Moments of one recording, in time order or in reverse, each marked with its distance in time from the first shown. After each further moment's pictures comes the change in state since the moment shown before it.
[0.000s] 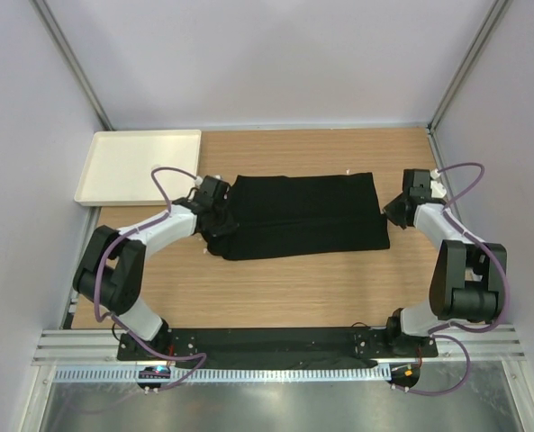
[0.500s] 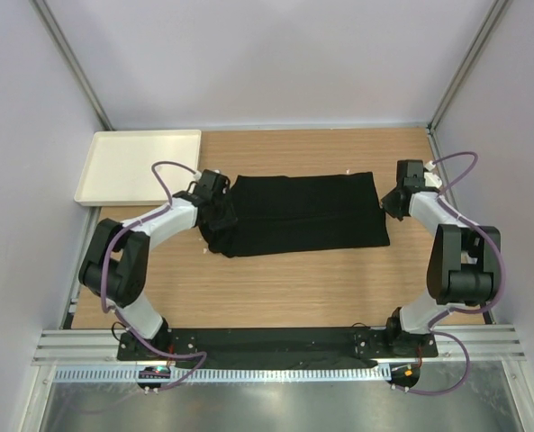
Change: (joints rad) left arm 0.029 0.045 0.064 -0.019 0.001 0.034; right arm 0.036 0.099 0.105 -0.014 0.053 0.010
